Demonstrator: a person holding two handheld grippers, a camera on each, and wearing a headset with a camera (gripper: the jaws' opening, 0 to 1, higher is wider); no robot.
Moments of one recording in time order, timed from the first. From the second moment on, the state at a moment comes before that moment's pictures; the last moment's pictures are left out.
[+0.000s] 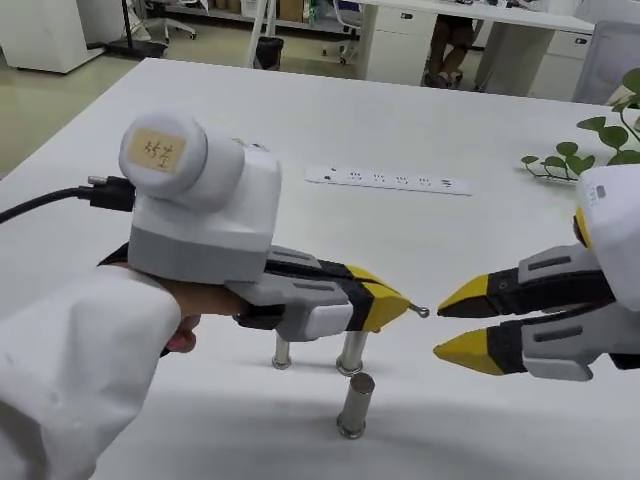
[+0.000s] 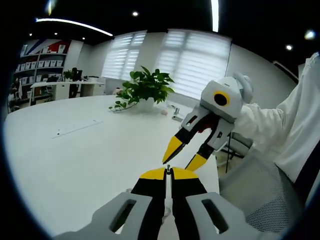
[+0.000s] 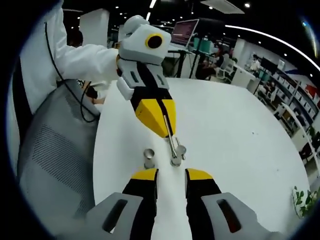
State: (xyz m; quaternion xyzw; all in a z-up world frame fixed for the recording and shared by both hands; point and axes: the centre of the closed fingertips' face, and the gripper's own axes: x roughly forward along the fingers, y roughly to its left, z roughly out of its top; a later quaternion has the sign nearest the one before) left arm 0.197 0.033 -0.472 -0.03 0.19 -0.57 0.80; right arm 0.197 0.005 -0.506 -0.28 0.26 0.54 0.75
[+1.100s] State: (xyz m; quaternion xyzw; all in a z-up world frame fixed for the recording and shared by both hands) left arm 0.171 0.028 -0.465 0.06 0.14 -0.63 0.76; right arm 0.166 0.028 -0.496 -0.20 0.27 0.62 0.71
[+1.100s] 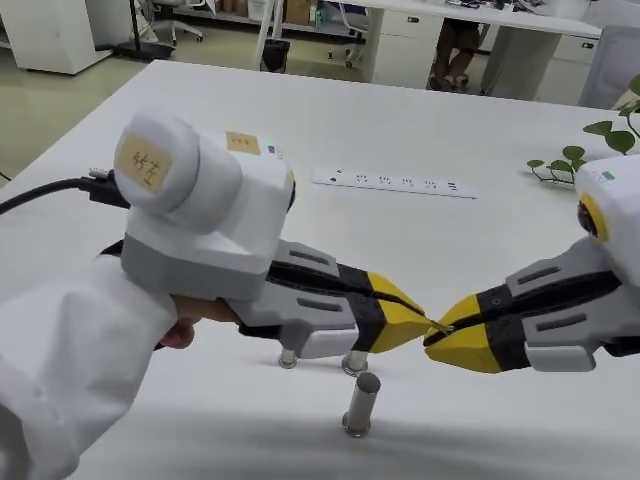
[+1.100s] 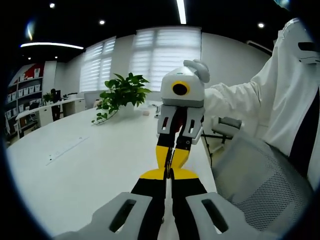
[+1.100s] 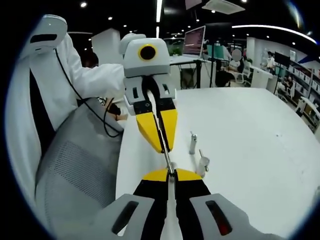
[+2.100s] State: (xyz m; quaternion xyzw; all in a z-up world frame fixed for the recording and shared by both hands) left arm 0.172 0.032 -0.489 0.09 0.14 -0.63 0.76; right arm 0.162 0.025 -0.505 -0.26 0.28 0.63 0.68
